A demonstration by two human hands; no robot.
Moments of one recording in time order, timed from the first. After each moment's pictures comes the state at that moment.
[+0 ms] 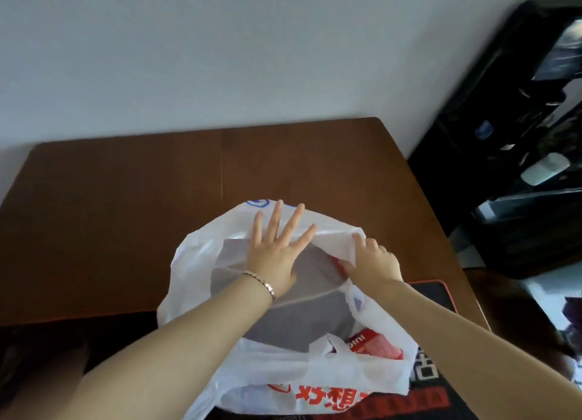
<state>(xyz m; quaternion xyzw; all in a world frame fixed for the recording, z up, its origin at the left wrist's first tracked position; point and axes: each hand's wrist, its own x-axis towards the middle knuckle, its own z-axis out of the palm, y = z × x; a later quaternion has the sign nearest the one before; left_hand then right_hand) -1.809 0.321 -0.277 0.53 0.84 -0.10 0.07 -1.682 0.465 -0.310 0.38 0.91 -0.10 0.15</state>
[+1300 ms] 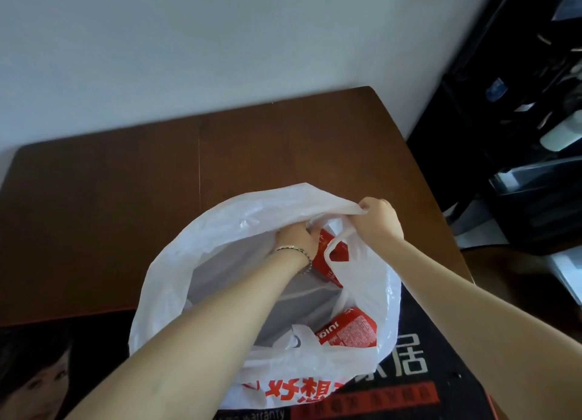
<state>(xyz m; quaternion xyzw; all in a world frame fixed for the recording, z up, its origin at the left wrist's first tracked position) -1.774 0.422 -0.323 0.25 0.90 0.18 0.31 -1.695 0.538 -0.322 0.52 0.78 -0.35 -0.02</state>
